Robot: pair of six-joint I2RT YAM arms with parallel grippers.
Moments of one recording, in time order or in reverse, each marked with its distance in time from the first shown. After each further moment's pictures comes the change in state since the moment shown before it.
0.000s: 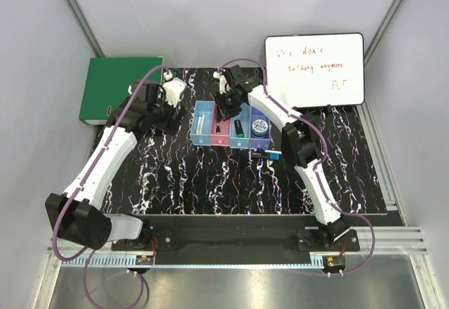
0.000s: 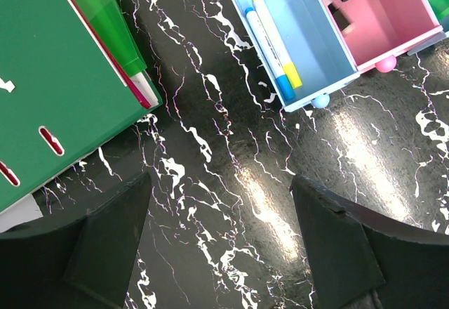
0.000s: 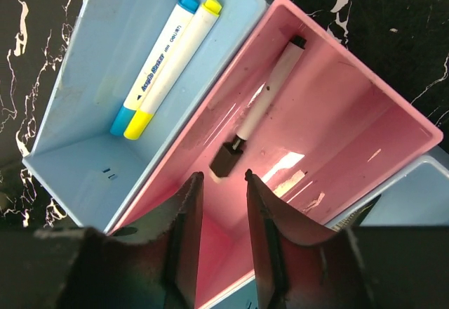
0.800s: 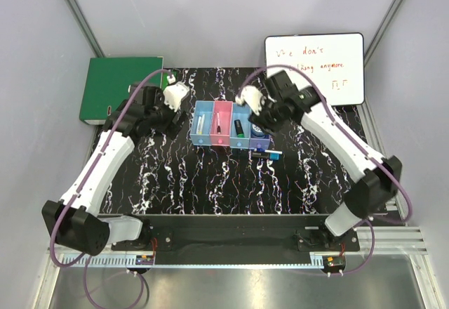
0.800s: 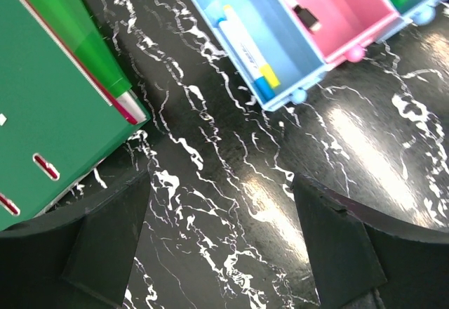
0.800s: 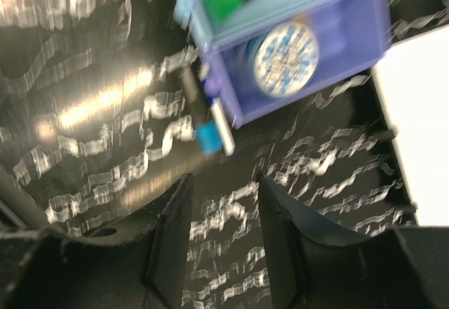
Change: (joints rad) left arm 0.000 -0.037 -0.015 -0.008 0.105 0.085; right arm -0.002 -0.843 -0.640 -0.173 0.204 -0.721
